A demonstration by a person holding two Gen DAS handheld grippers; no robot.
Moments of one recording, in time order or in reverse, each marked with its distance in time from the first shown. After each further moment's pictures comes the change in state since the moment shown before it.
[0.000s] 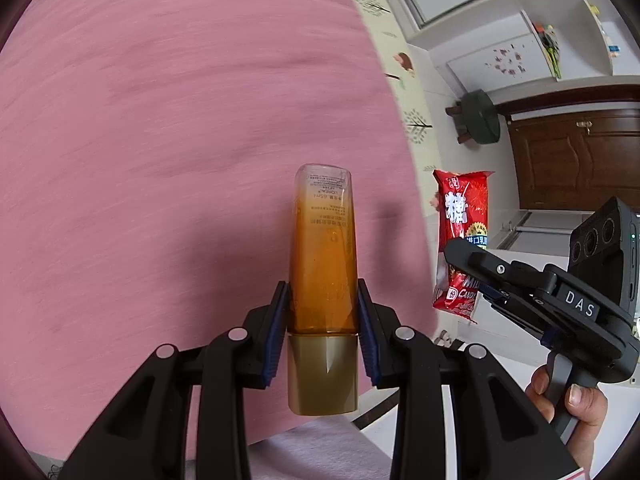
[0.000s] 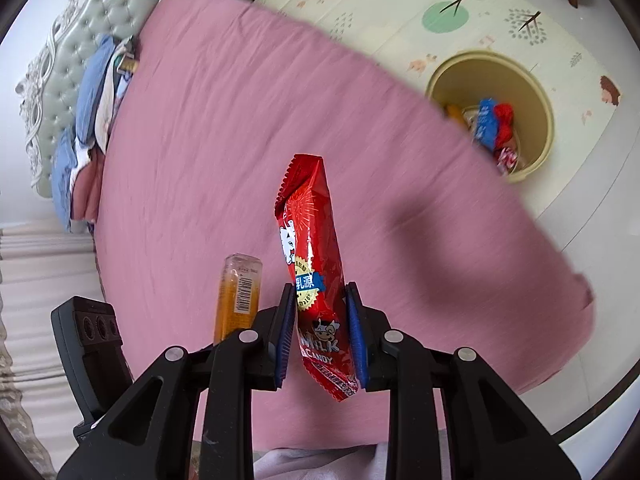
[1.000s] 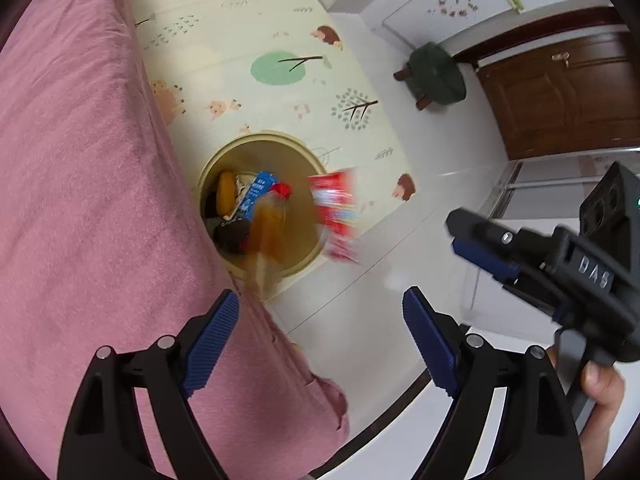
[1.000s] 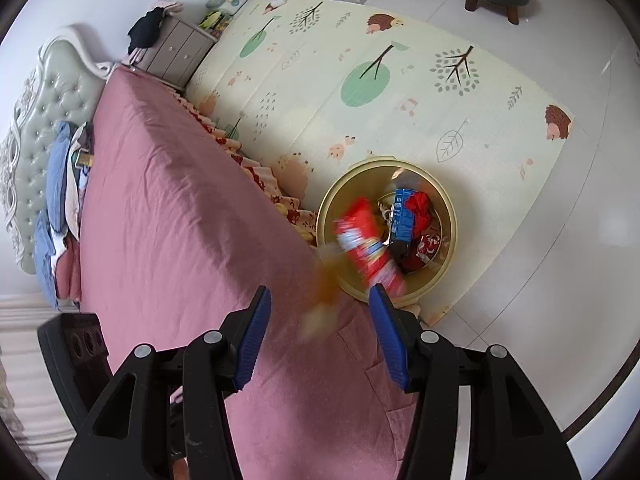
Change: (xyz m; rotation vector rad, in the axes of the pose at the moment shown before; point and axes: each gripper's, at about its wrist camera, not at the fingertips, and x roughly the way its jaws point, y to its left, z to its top) left arm 0.138 -0.222 0.127 0.241 0.068 0.025; right arm -0.099 -0.180 0.178 0.136 -0.138 -0.072
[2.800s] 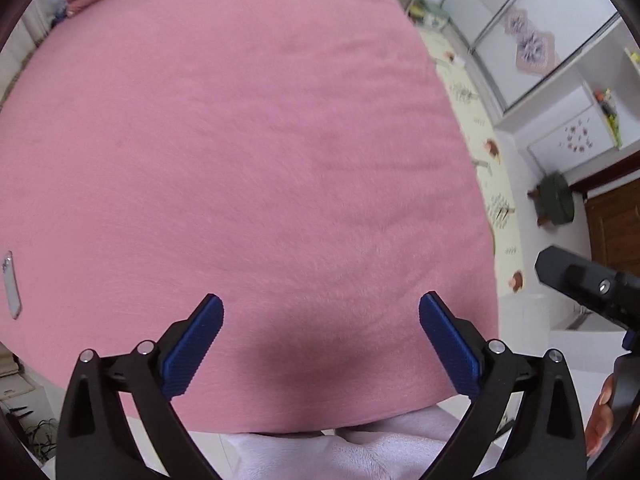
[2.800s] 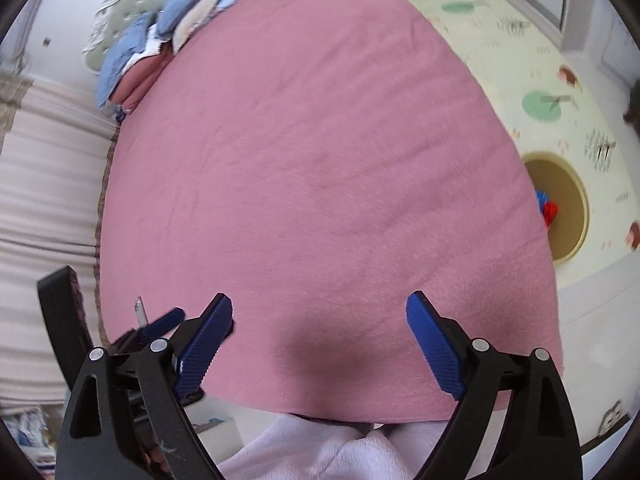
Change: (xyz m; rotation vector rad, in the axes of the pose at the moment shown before) left arm -0.286 0.218 -0.265 -0.398 -0.351 0.370; right arm -0.006 0.294 -0.278 -0.618 0.153 0.062
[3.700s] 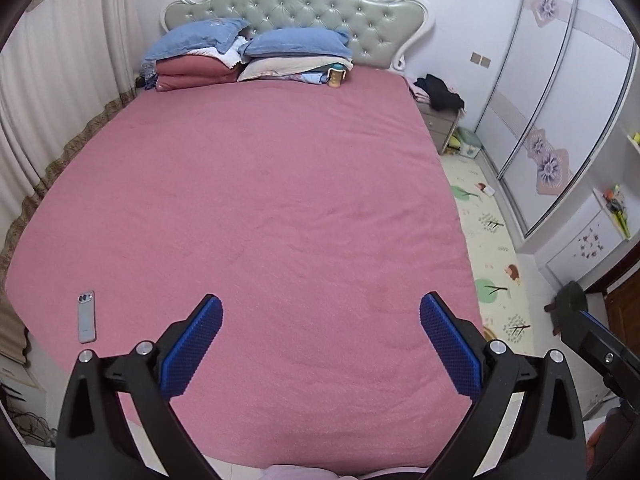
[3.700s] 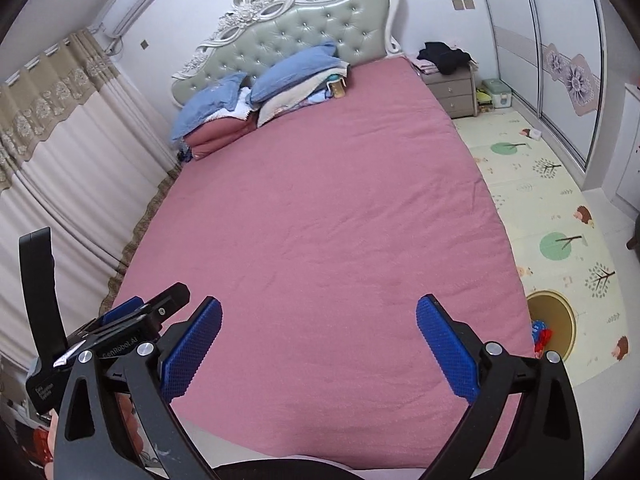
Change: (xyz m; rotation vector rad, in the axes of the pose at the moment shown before) left arm -0.219 0.035 0.012 -0.138 -0.428 0.139; right arm -0.136 0.112 -0.008 -0.261 -0.378 0.063
